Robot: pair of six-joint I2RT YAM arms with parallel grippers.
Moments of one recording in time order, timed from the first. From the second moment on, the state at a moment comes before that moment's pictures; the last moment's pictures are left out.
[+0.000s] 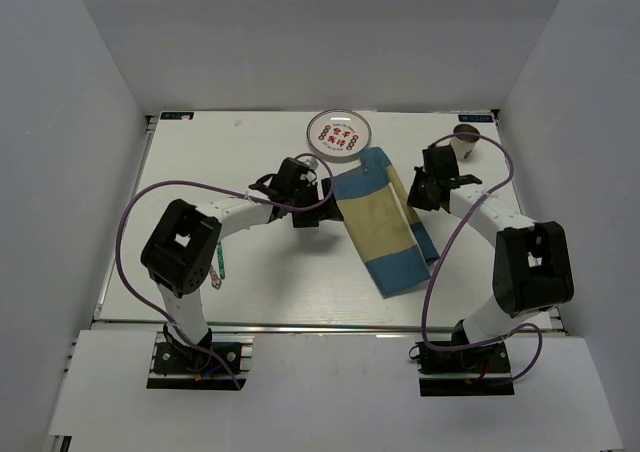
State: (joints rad) left arm -0.59 1.83 1.14 -0.14 0.29 -0.69; right arm 0.25 1.59 1.04 -0.36 0.03 0.43
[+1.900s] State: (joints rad) left arm -0.58 1.48 1.10 -0.43 0.17 -0.64; right arm 0.21 1.51 0.74 -0.11 -0.21 0.51
